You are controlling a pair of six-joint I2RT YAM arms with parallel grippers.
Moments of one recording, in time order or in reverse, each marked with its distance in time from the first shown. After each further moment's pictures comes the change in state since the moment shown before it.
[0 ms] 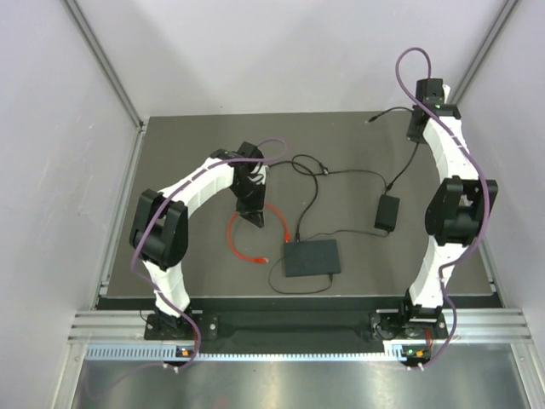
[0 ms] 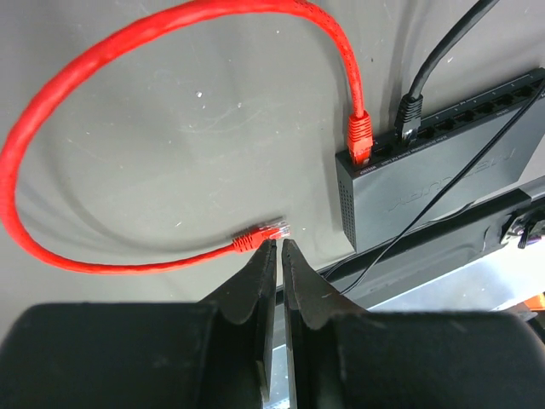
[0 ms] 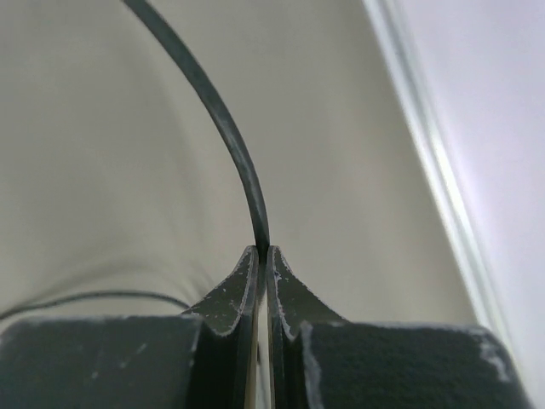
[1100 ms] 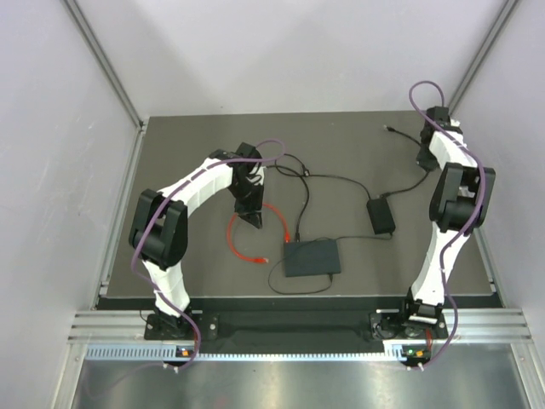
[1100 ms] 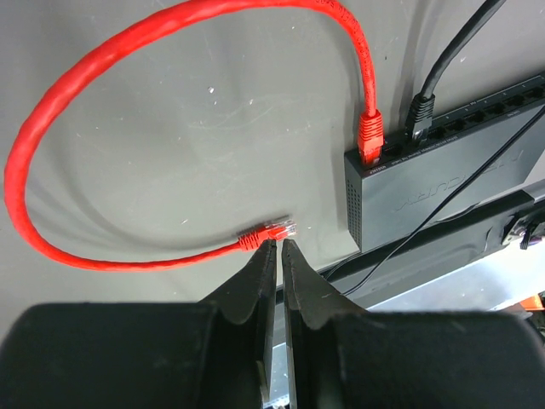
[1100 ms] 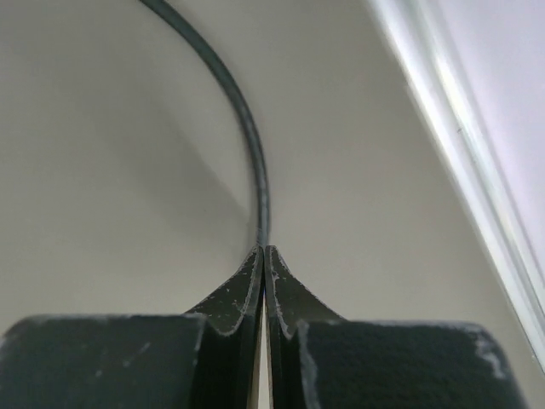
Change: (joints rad) left arm 0.016 -0.001 -0.013 -0.002 0.002 0.001; right arm -0.126 0.190 -0.119 0.130 0.016 0.083
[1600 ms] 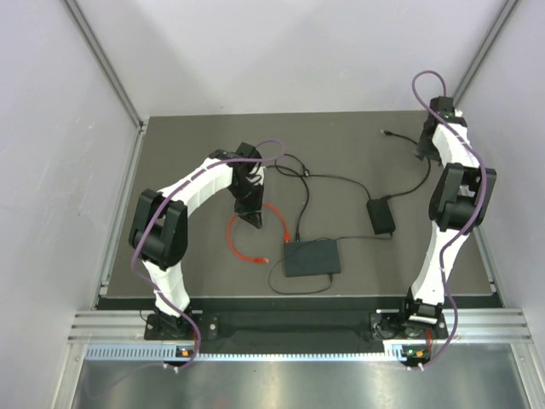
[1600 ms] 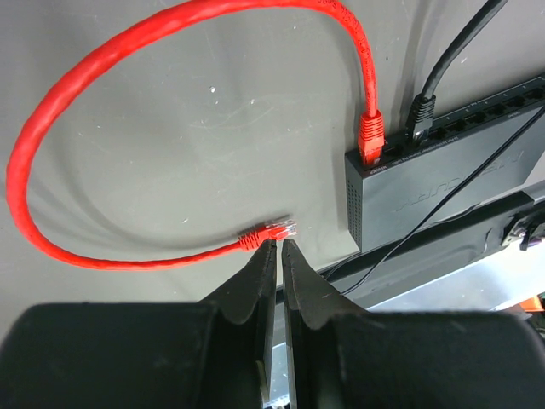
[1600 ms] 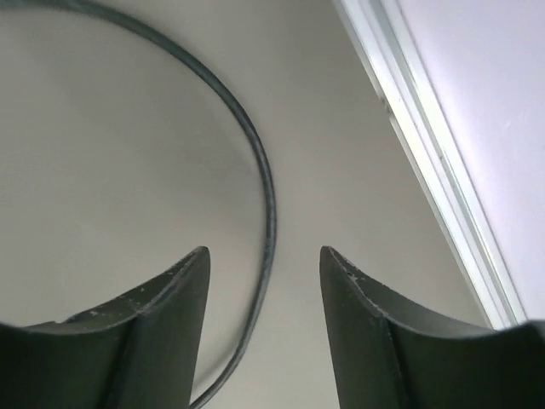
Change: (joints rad) left arm 0.000 0.000 0.002 -0.003 -0.003 0.000; right arm -0.013 0.029 0.107 -0.087 -0.022 -0.041
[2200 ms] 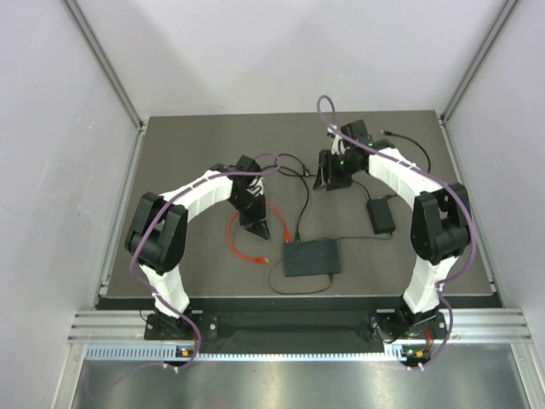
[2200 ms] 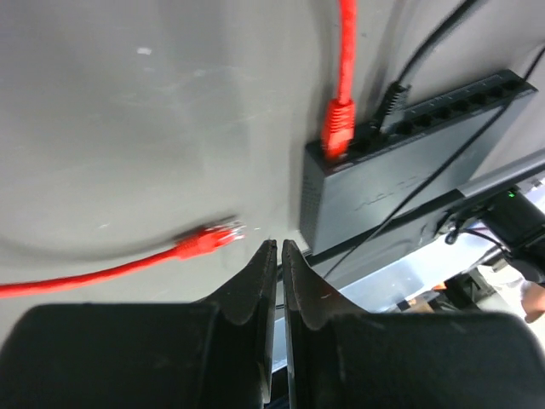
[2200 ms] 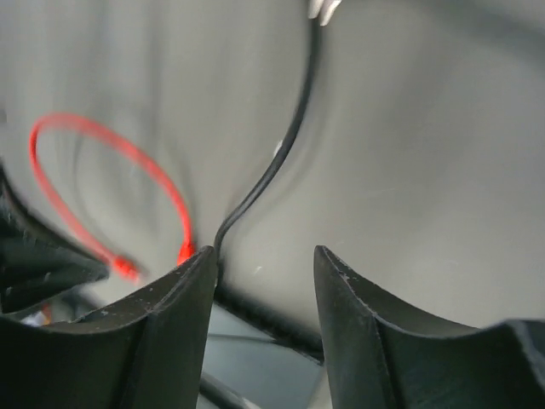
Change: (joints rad) left arm -0.019 -0.043 -0.174 0.152 0.130 -0.190; right arm 0.529 -0.340 -0.403 0.111 -0.680 0.062
